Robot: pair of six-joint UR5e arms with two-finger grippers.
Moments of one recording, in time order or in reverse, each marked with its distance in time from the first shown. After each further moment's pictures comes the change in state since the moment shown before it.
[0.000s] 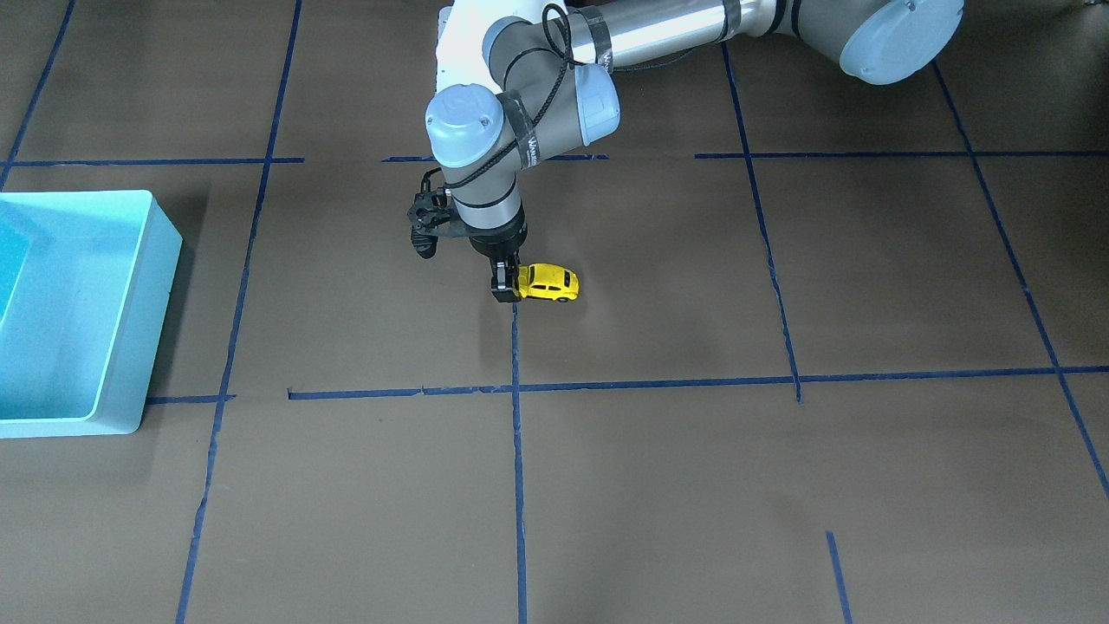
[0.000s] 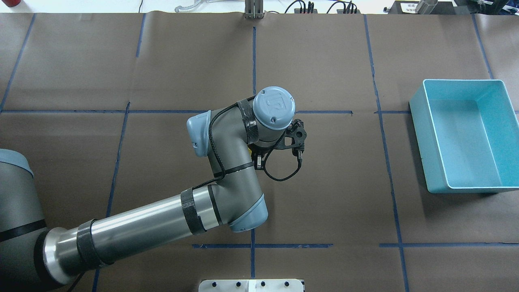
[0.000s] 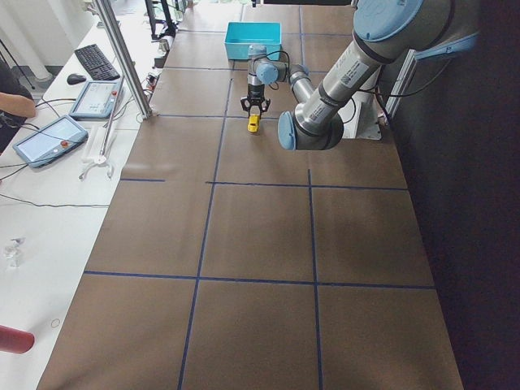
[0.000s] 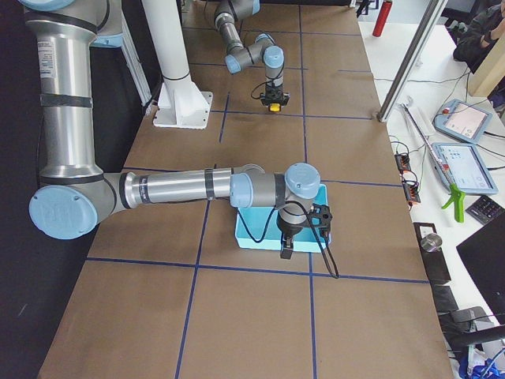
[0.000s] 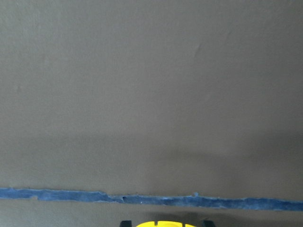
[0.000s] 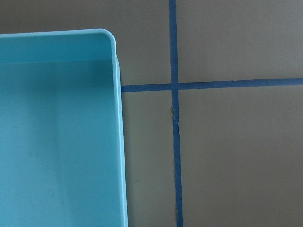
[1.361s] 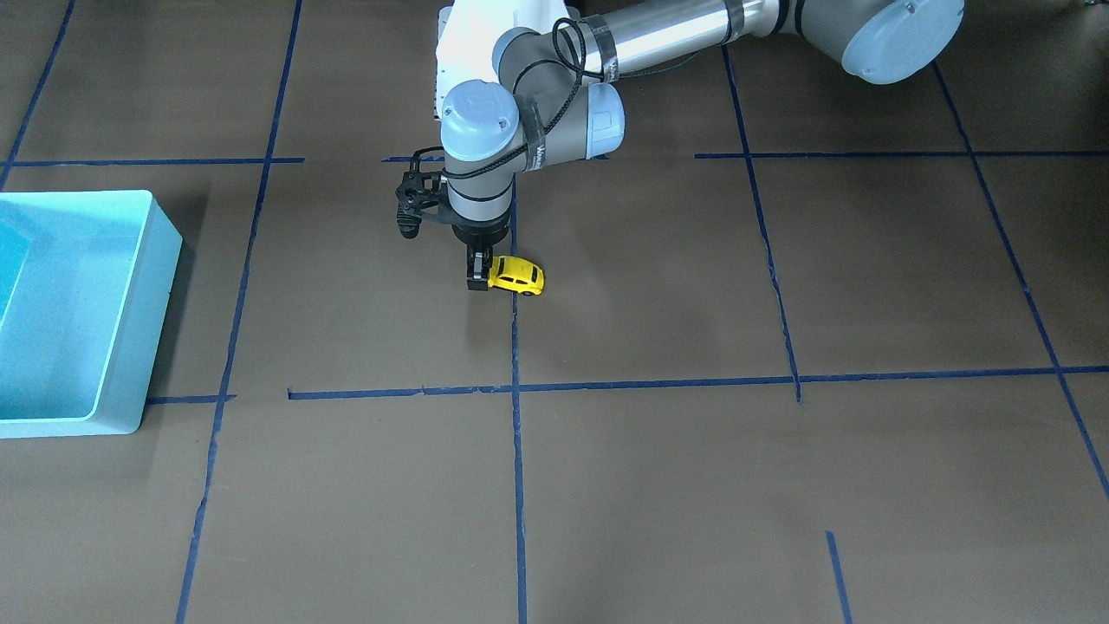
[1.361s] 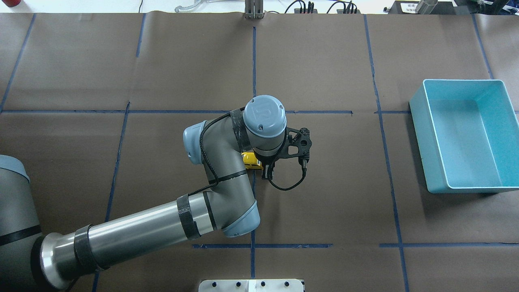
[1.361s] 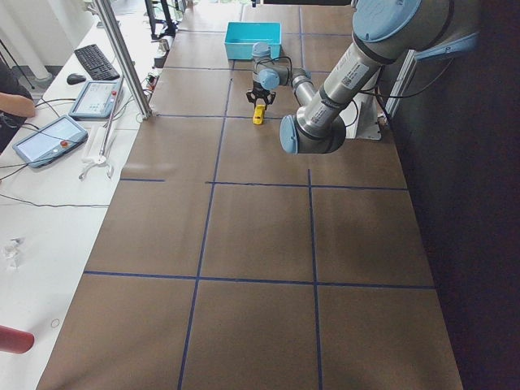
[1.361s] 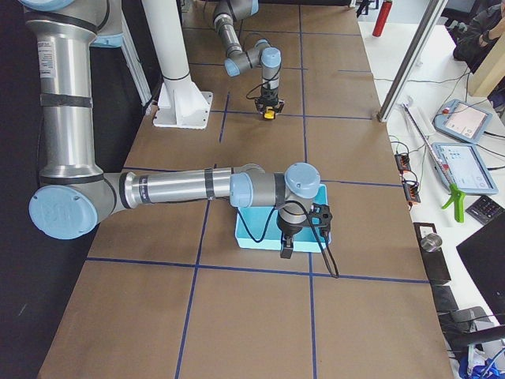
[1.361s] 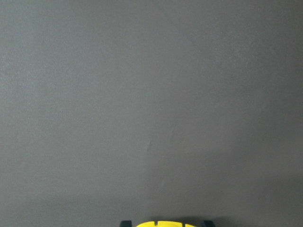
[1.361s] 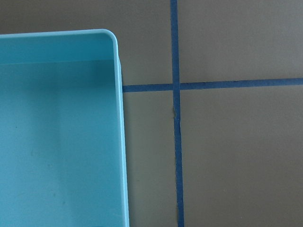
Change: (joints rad) left arm 0.014 0.038 0.028 -0.205 -0.096 -0.006; right arm 0.000 0.000 0.002 0.000 0.003 0.000
